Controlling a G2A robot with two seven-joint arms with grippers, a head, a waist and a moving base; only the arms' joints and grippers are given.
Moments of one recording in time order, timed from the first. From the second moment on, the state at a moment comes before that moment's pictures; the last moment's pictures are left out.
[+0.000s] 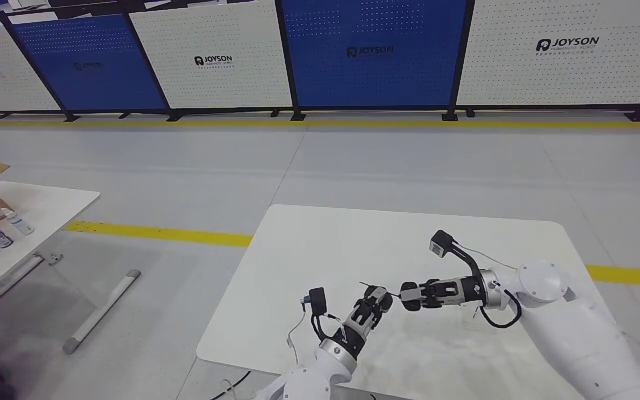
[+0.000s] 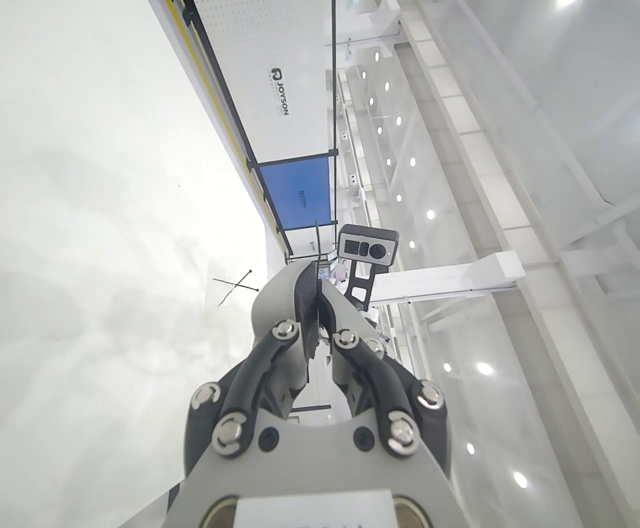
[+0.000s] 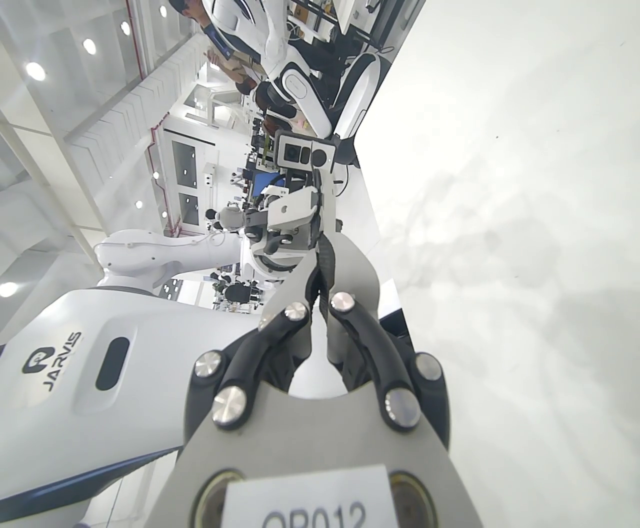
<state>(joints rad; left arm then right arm) 1.59 -1.26 -0.91 -1.87 -0.17 0.01 0.26 -0.74 -1.13 0.76 -1.03 0.55 -0.34 1.38</state>
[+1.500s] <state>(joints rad) 1.61 -1.27 -0.90 -1.87 -0.08 0.08 0.30 -0.89 -1.07 0.94 -1.15 0.51 -0.34 1.30</state>
